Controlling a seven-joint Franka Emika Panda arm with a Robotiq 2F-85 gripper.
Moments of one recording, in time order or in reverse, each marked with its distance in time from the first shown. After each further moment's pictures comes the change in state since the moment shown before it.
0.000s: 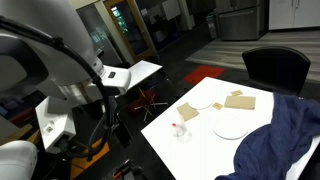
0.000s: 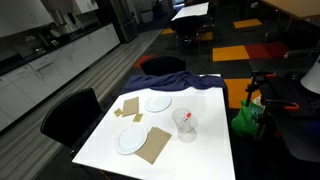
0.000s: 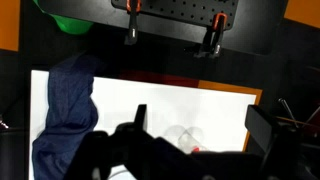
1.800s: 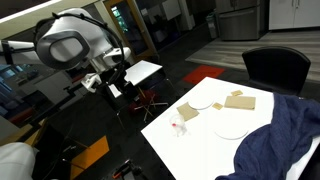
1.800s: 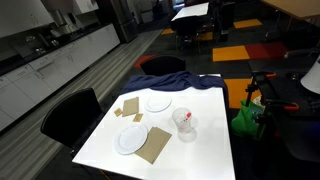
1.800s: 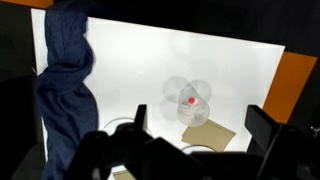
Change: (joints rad) arm 0.104 0.198 0.397 0.056 0.042 0.337 0.426
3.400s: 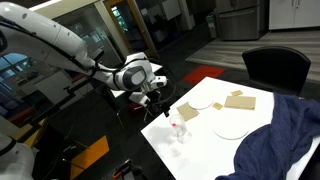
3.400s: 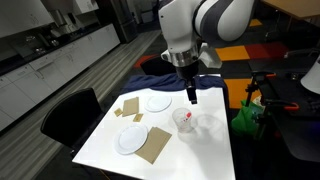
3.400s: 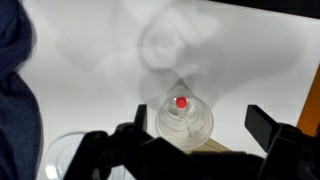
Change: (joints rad) arm 0.037 0.751 0.049 0.272 -0.152 0.352 0.188
